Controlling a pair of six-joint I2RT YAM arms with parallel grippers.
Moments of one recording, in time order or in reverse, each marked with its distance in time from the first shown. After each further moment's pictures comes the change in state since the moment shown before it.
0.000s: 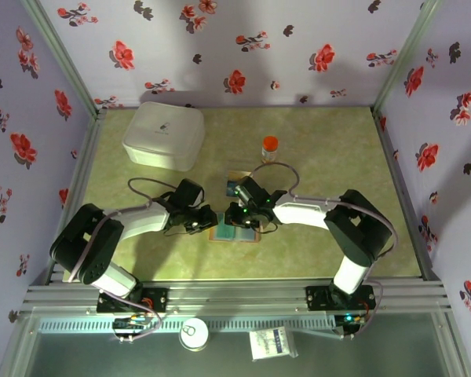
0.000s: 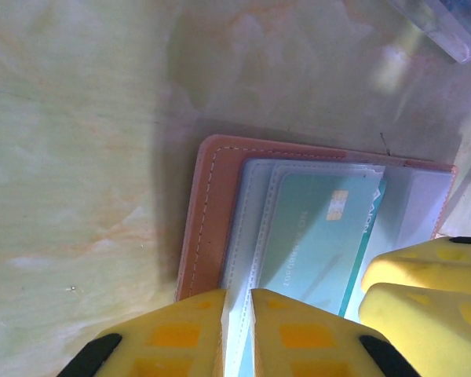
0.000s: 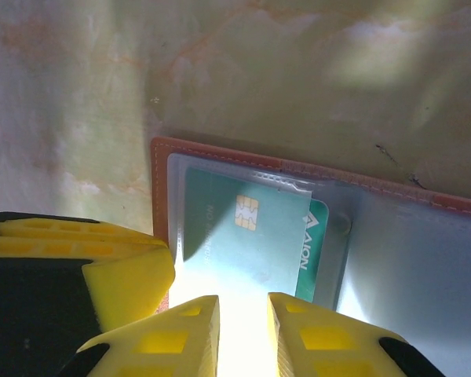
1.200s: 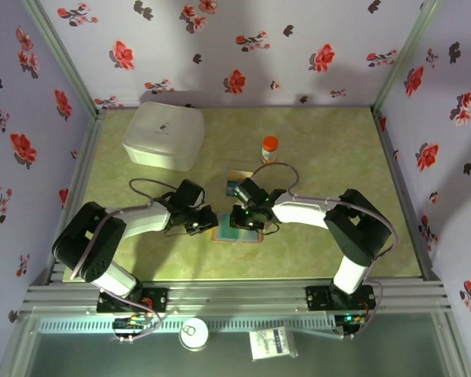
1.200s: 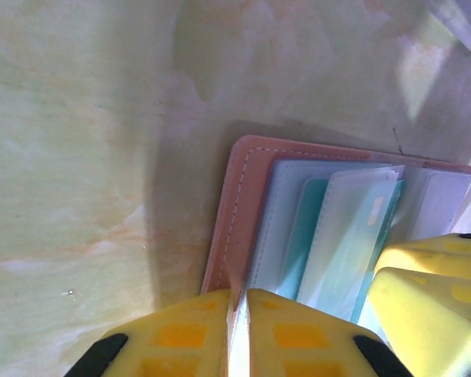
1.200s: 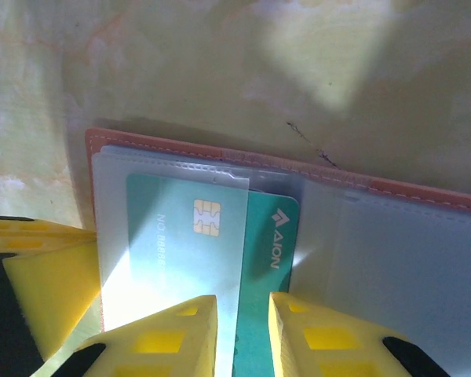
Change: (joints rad) left arm 0.000 0.016 0.000 0.003 0.011 -0.003; right arm 0.001 -0.001 0.019 -0.126 0.063 -0.031
